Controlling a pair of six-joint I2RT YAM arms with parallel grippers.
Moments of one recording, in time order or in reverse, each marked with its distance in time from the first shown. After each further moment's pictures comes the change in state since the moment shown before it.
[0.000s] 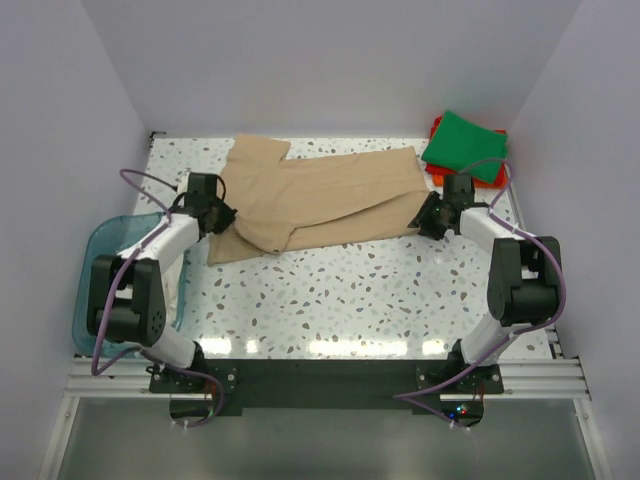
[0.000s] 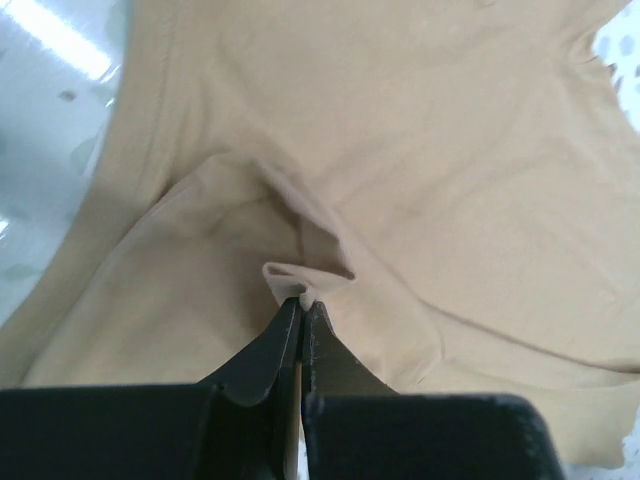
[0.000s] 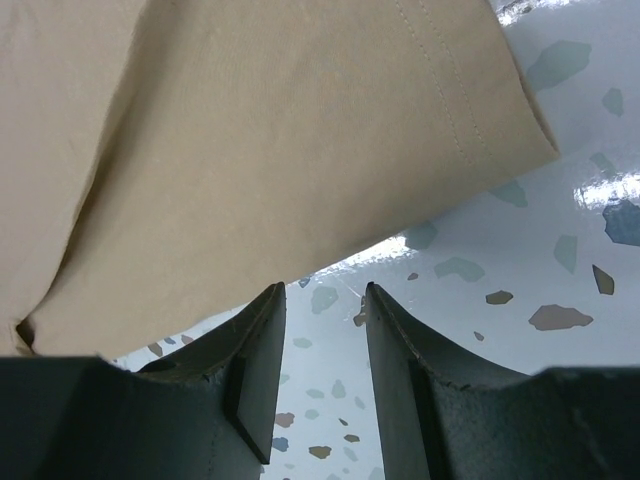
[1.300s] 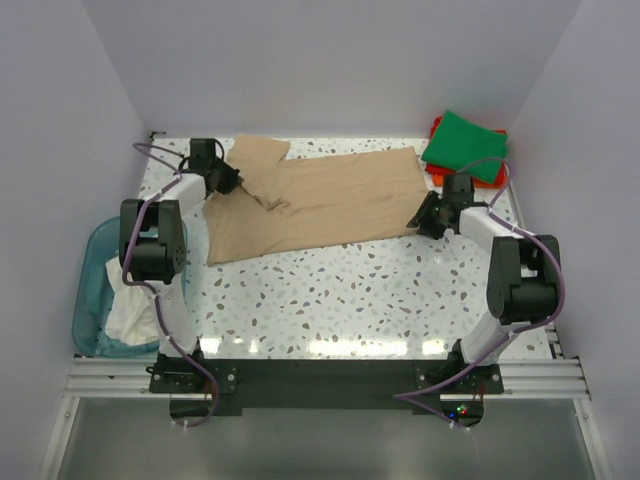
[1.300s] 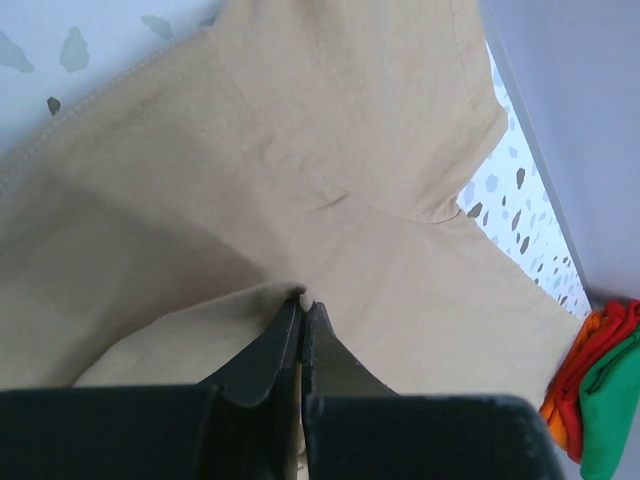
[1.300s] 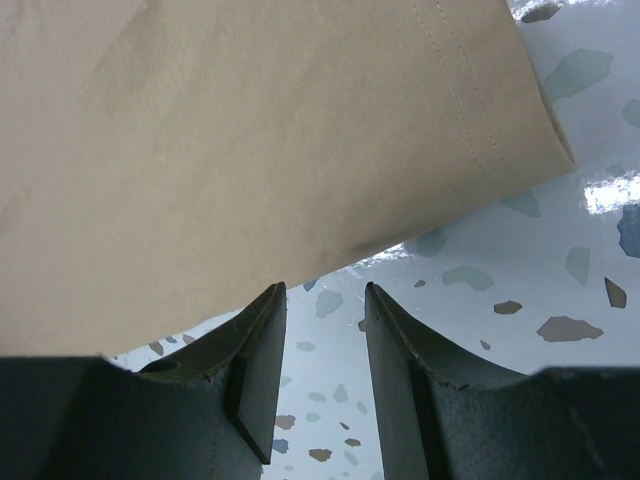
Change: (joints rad) left arm 0.080 0.507 0.496 0.120 0.180 -0.060; right arm 0.000 0.008 0.004 0.008 -0.018 -0.013
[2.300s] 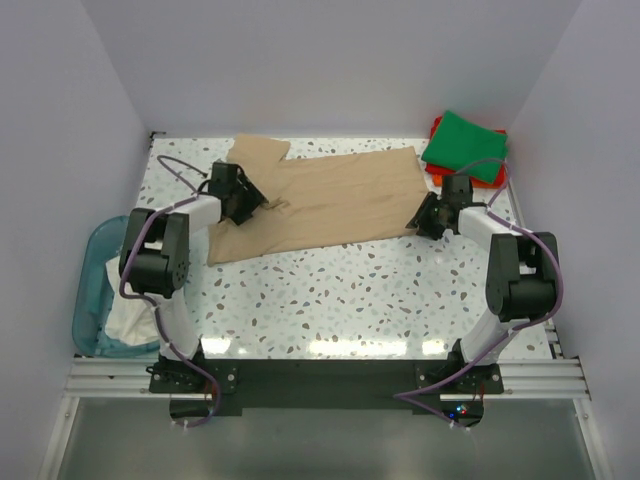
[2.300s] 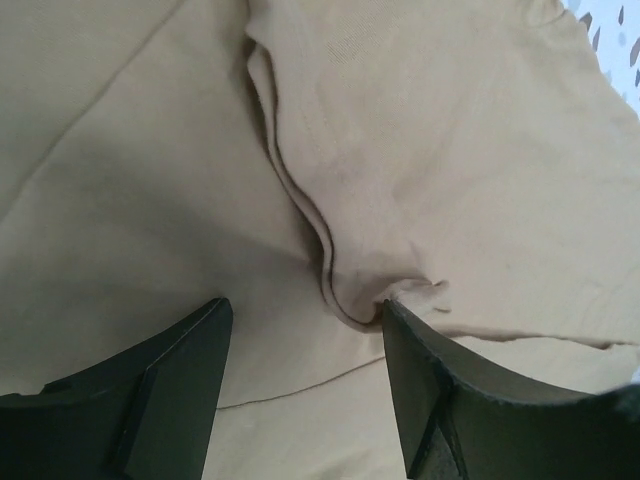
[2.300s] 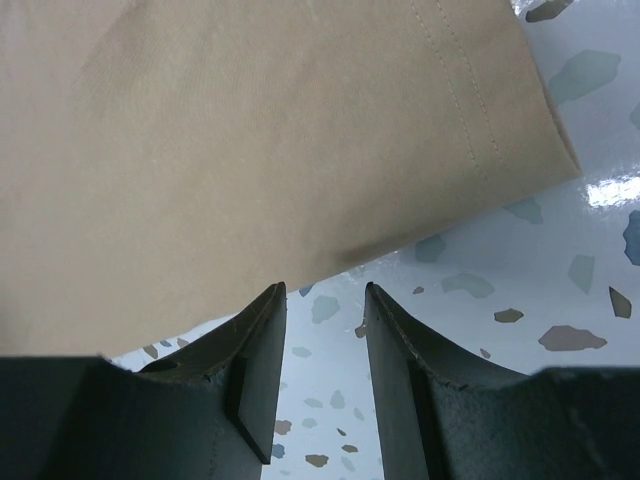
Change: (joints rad) left arm -0.100 -0.117 -0.253 0.070 -0.028 0.091; right arm 0.000 0.024 0.001 0.011 -0.005 -0.004
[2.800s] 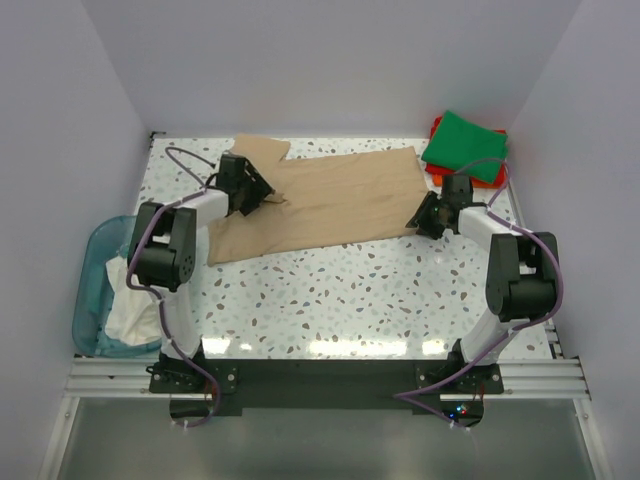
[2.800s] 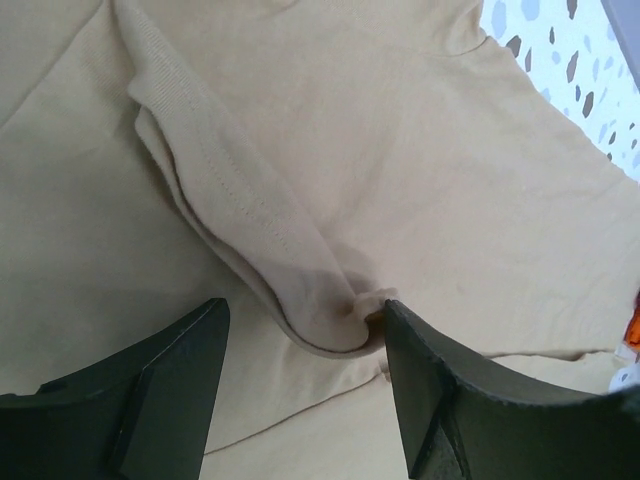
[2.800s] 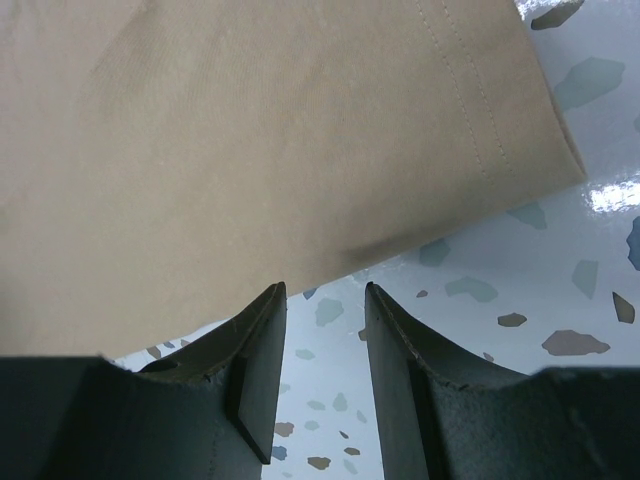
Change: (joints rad) left arm -0.056 0.061 0.068 0.047 -0.010 -0.001; right arm 0.000 0.000 0.000 0.011 -0.003 0.000
